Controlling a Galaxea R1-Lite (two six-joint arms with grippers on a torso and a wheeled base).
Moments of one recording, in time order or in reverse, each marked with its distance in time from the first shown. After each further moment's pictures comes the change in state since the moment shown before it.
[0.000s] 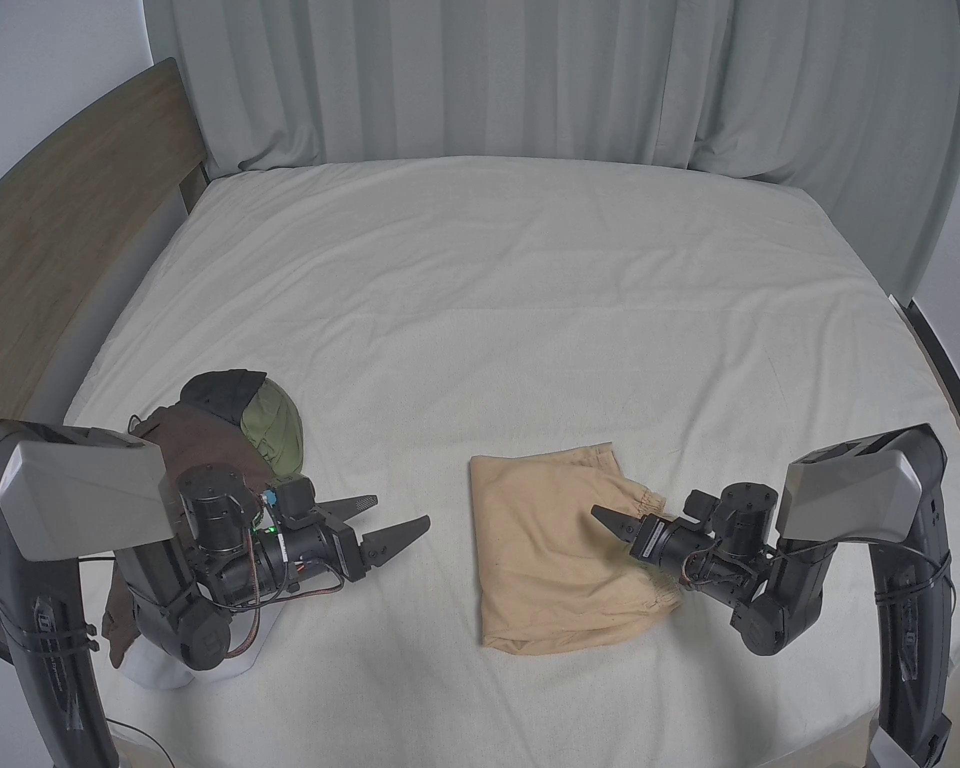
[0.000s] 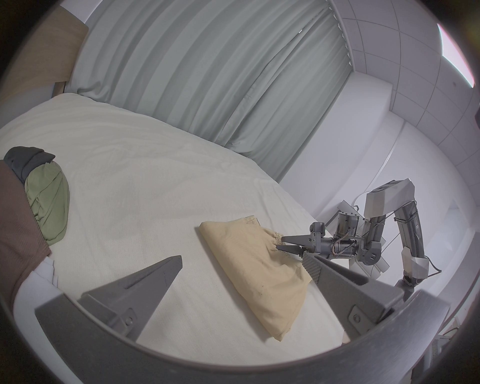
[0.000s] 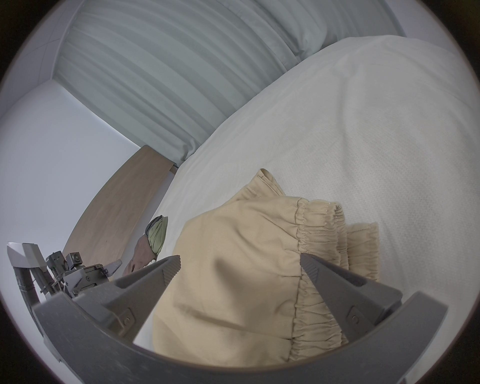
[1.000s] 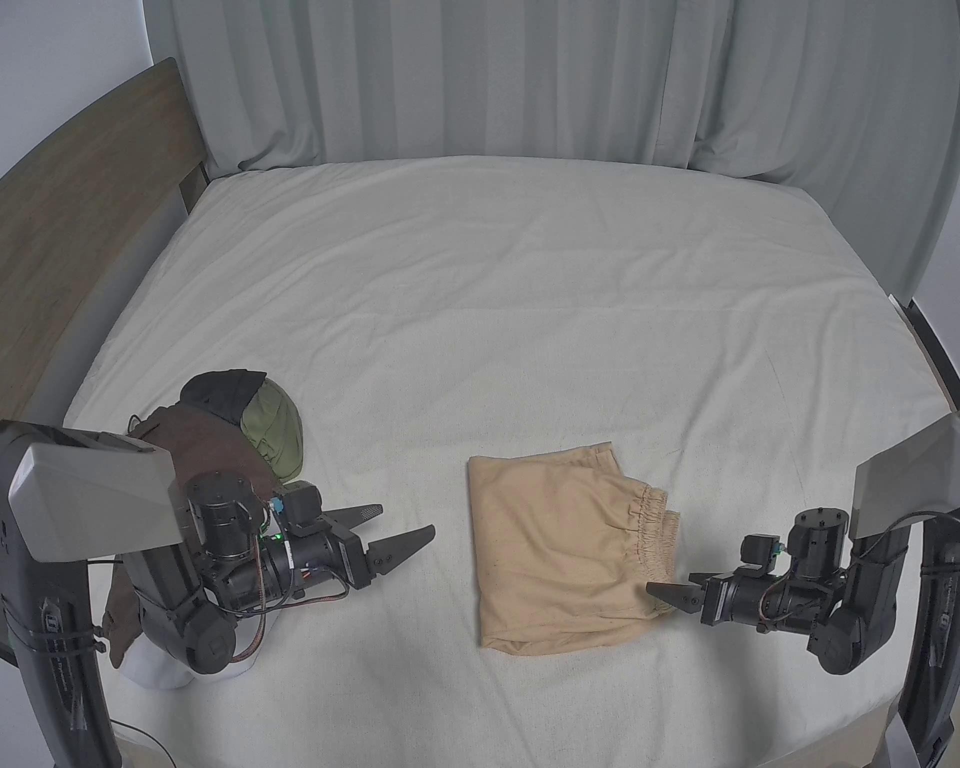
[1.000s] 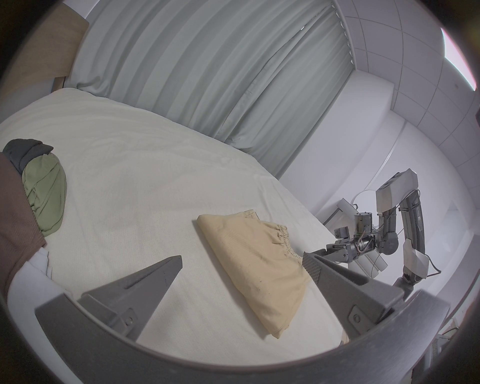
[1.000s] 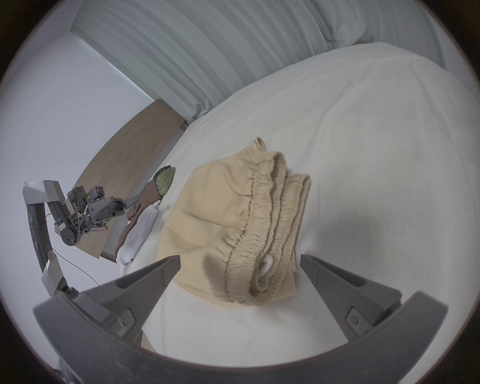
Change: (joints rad) left arm -0.010 0.024 0.000 0.000 0.000 0.000; right arm -0.146 -0.161 0.394 0.009 0.258 -0.341
